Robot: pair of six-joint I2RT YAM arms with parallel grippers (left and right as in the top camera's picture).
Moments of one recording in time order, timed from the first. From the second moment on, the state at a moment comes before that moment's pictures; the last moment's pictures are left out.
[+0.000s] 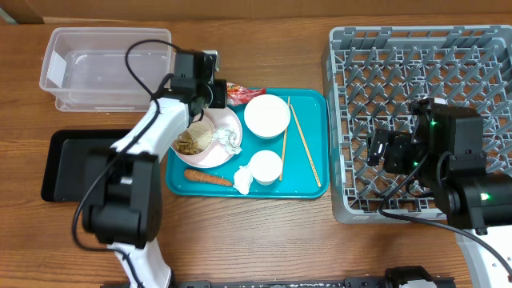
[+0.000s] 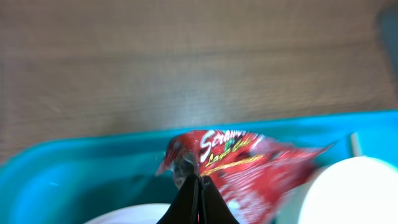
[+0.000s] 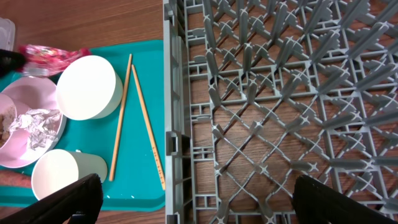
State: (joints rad) left arm -0.17 1.95 1.33 -0.26 0.16 -0.16; right arm 0.09 1.03 1.15 -1.02 -0.06 0.23
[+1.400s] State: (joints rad) left arm 0.10 1.65 1.35 -0.52 0.14 -0.17; right arm 0.09 1.03 1.15 -1.04 -0.06 0.23
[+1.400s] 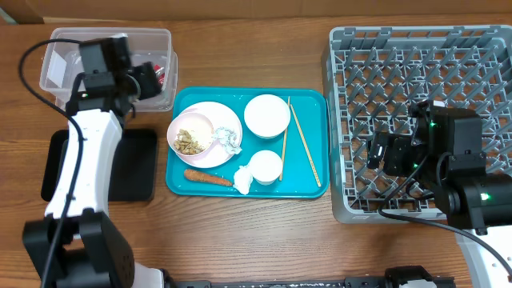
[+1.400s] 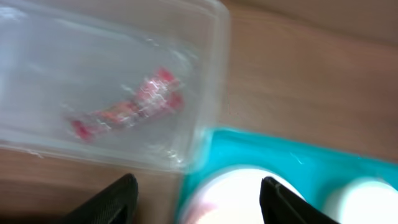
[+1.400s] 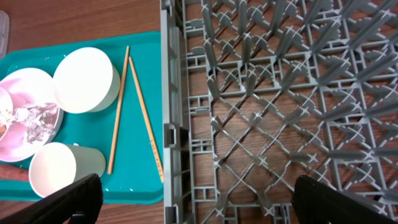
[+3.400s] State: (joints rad) left arm 0.01 1.87 1.79 -0.92 -0.04 -0.42; right arm 0.09 1.03 1.15 -1.05 -0.06 0.23
